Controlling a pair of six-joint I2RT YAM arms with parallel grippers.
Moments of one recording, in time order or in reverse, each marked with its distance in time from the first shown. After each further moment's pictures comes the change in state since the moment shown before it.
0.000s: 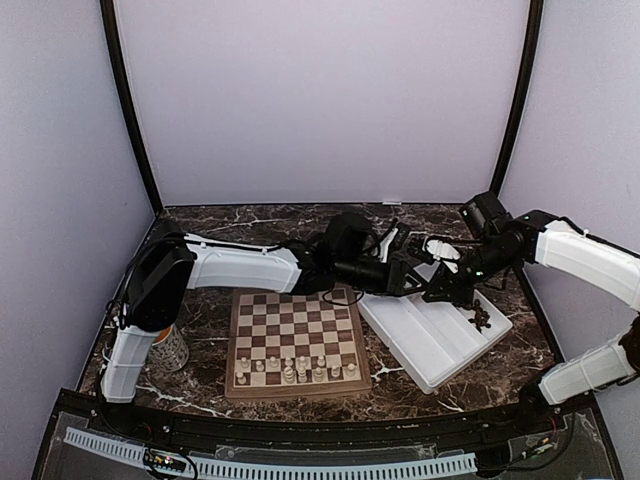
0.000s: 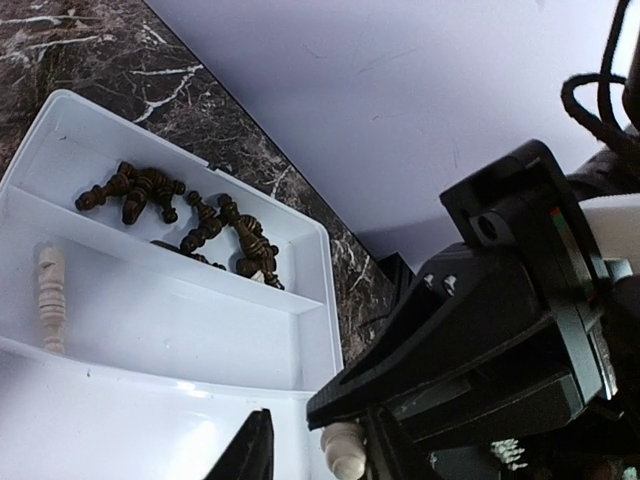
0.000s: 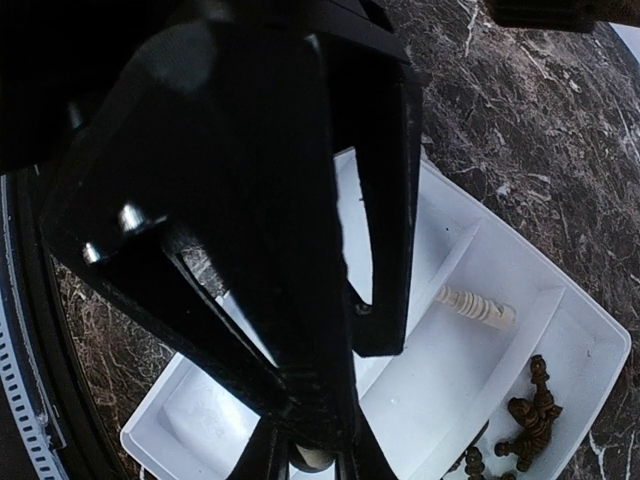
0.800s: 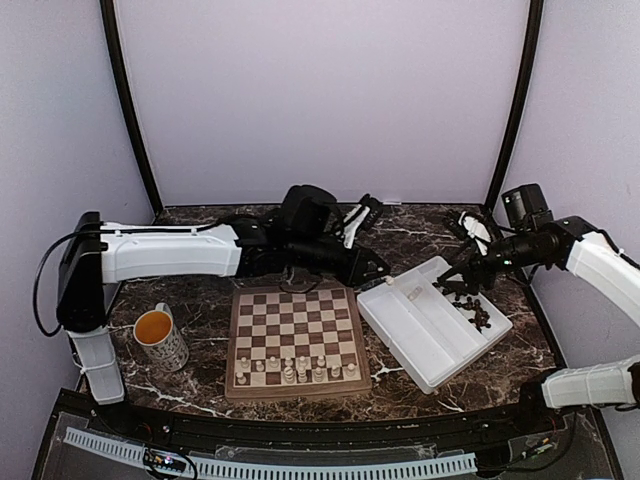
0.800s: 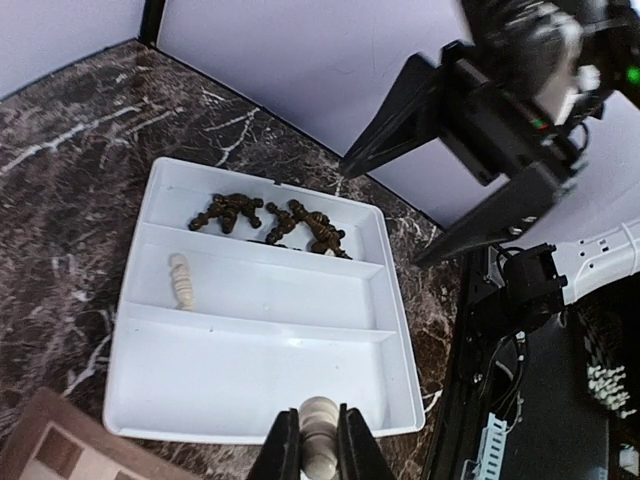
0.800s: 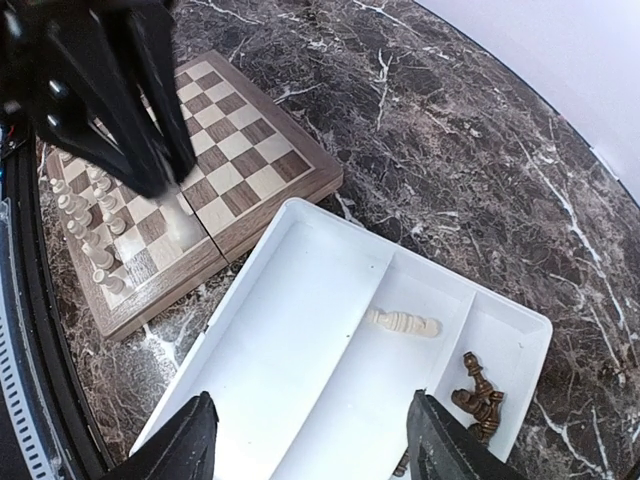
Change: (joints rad) left arm 0.002 -0.314 -0.189 -0.217 -0.165 0.339; right arm -0.180 -0.197 -0.032 0.051 -0.124 0.060
